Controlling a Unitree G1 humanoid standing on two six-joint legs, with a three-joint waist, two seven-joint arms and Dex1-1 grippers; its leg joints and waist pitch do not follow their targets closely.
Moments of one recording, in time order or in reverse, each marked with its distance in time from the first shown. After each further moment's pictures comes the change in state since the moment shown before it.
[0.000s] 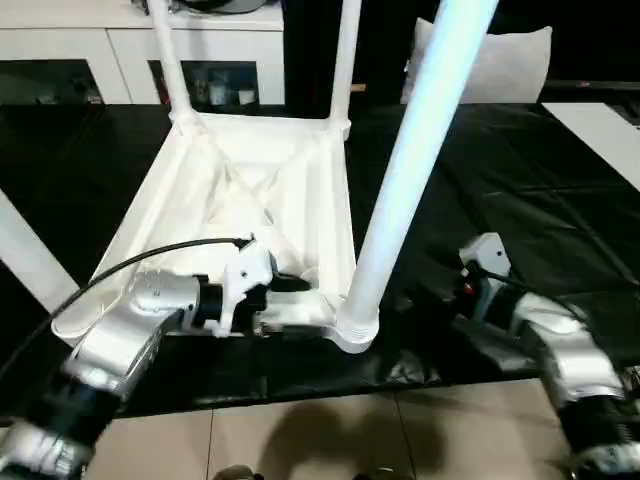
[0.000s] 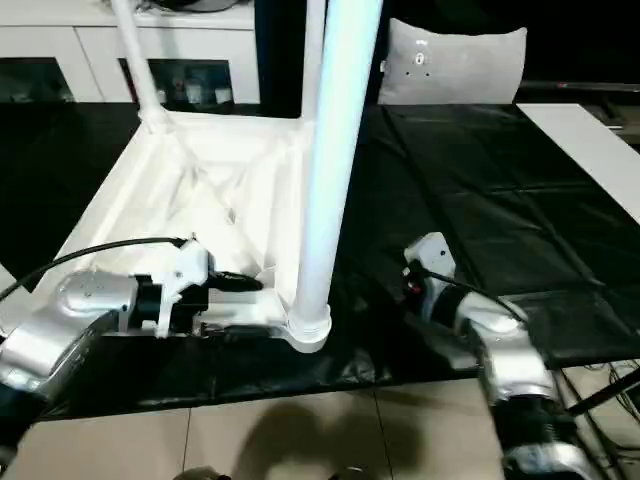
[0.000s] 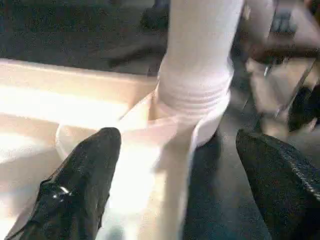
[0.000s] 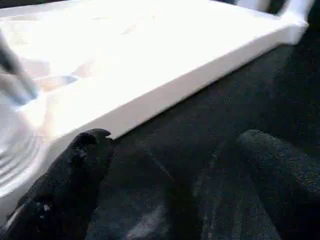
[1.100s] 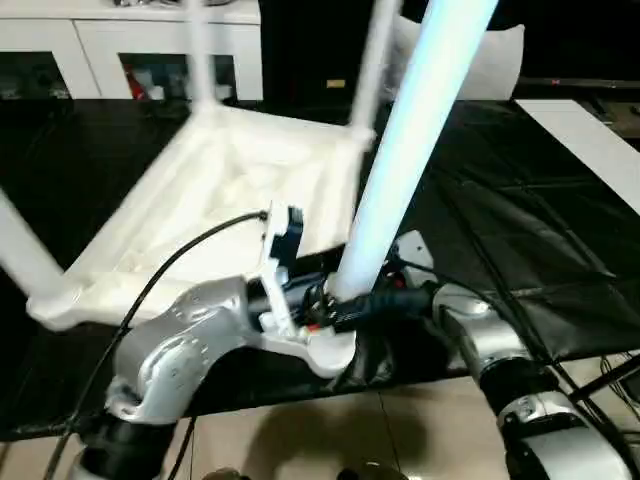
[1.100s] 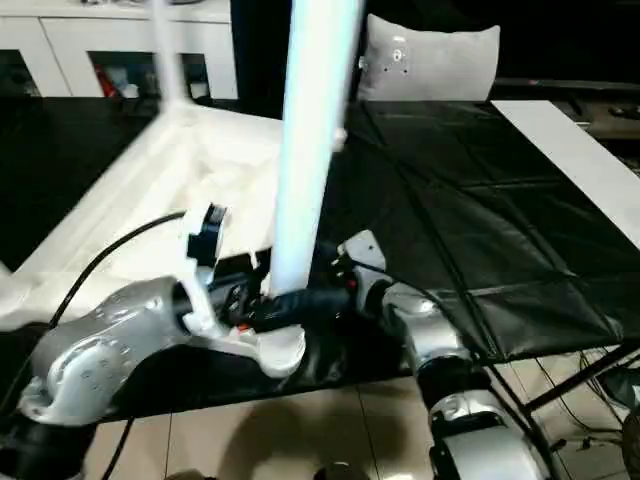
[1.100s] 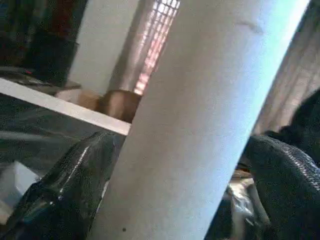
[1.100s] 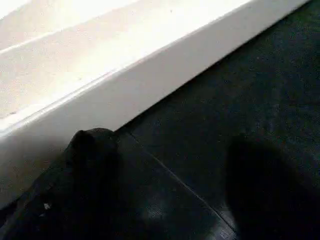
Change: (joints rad) left arm 0.079 -0.390 0.169 -0.422 -0.487 0.411 0.301; right arm -0.239 0.278 0.096 0.444 -0.153 -0.031 -0.279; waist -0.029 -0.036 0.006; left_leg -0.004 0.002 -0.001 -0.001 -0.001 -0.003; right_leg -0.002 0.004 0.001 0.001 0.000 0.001
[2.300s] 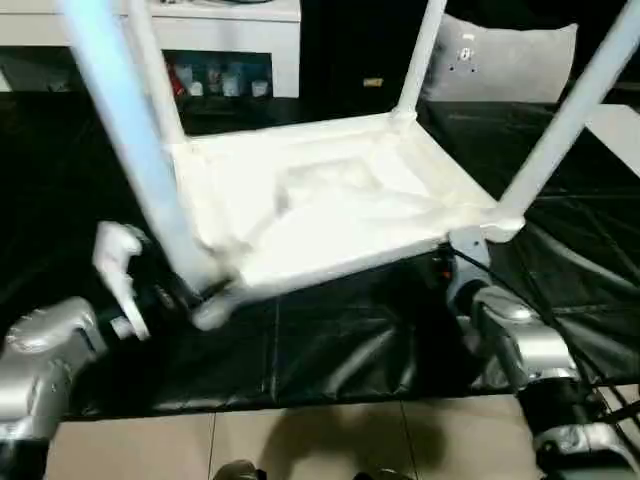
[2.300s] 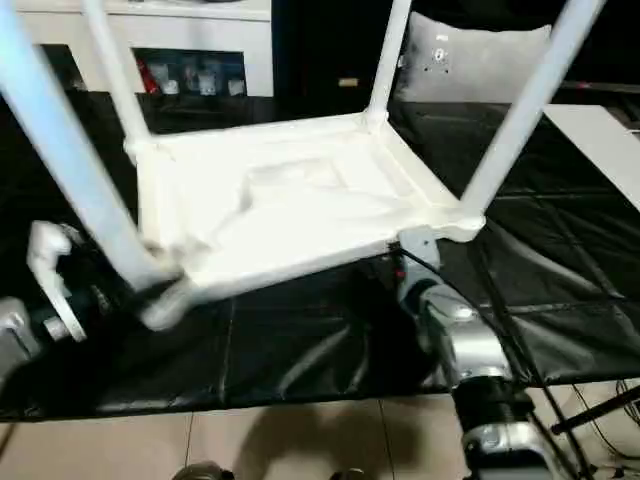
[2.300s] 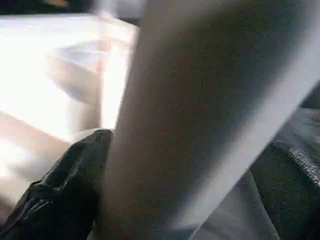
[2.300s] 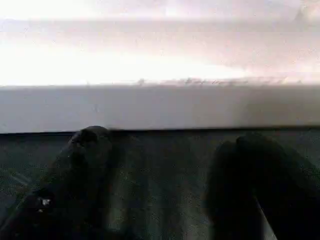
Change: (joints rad) left arm 0.226 0.382 0.273 0.231 0.145 -0.188 -0.182; right arm 0.123 -0.139 -0.104 -0.285 0.083 0.295 -0.300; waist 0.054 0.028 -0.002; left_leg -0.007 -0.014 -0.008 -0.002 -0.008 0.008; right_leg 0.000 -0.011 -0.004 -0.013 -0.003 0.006
